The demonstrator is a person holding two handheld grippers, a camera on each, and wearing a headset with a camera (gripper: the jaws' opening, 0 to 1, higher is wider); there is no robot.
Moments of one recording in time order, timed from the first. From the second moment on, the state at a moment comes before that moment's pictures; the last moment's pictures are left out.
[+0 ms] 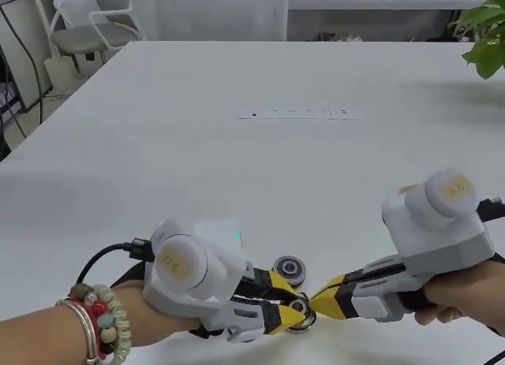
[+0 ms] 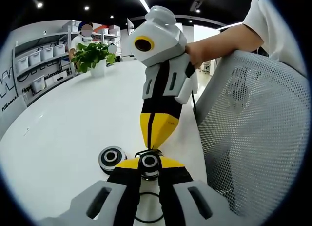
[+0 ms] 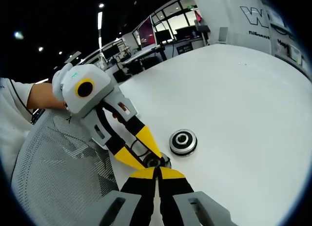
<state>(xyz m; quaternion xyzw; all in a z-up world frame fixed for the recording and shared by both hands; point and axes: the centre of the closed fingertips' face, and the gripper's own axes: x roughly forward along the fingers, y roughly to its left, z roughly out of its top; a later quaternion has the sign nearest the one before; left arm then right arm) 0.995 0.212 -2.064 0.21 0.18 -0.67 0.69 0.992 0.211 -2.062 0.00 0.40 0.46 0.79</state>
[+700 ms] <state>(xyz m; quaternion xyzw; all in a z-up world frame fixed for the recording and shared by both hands) 0.995 0.211 -2.064 0.22 0.18 -0.66 0.69 0.996 0.209 -2.063 0.00 0.40 0.45 0.80</state>
